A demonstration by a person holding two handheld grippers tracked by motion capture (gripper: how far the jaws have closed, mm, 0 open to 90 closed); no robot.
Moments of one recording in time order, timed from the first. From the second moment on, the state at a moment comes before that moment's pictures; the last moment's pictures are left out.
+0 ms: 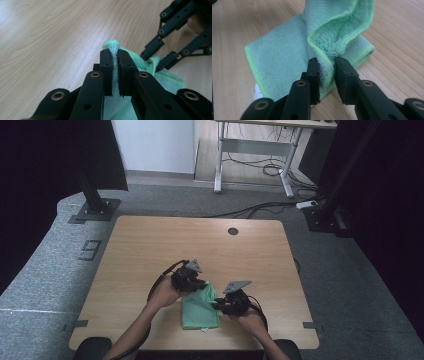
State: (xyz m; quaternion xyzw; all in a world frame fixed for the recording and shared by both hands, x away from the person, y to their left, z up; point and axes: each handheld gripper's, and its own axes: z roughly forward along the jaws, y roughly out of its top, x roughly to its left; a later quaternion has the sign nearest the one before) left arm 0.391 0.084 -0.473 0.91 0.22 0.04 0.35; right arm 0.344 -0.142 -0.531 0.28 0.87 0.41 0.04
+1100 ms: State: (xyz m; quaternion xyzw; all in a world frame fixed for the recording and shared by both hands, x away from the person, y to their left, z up) left arm 0.300 0.161 -0.491 0.88 0.27 0.05 0.39; right arm 0.332 -0.169 -0.515 0.29 0.86 0.41 0.06
